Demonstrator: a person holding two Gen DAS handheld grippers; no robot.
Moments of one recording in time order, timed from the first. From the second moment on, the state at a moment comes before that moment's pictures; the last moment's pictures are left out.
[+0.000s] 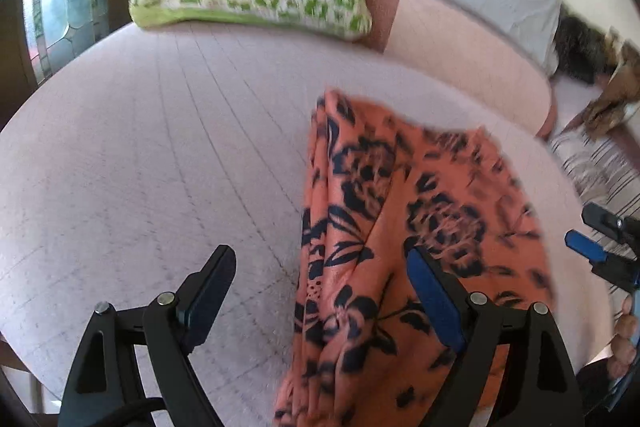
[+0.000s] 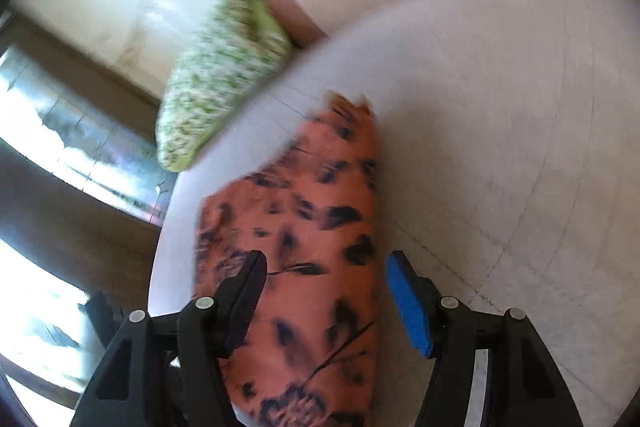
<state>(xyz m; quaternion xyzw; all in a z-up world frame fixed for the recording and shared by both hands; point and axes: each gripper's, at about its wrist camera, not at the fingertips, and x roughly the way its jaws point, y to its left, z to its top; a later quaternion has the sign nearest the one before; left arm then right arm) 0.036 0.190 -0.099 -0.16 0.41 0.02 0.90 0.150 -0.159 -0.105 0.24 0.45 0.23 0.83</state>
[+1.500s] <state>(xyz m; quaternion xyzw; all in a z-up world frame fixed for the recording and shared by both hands) 0.090 0.190 -0.079 -0.12 0.41 -0.02 0.90 0.138 -0.125 -0.145 0.24 0.51 0.35 0.75</state>
